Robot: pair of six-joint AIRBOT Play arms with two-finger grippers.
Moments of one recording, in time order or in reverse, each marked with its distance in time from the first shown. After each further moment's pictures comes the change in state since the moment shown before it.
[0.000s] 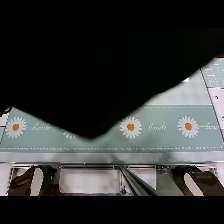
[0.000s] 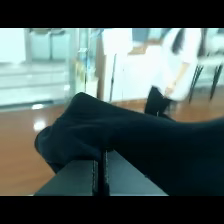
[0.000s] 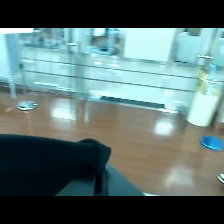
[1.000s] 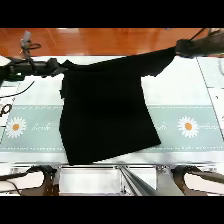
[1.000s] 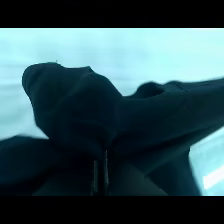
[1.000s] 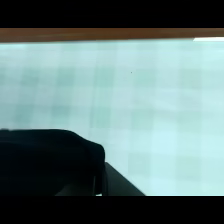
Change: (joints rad) left arm -0.359 -0.948 -0.341 0.056 0.239 0.134; right arm -0.001 -0.772 -0.421 0.071 -0.383 0.002
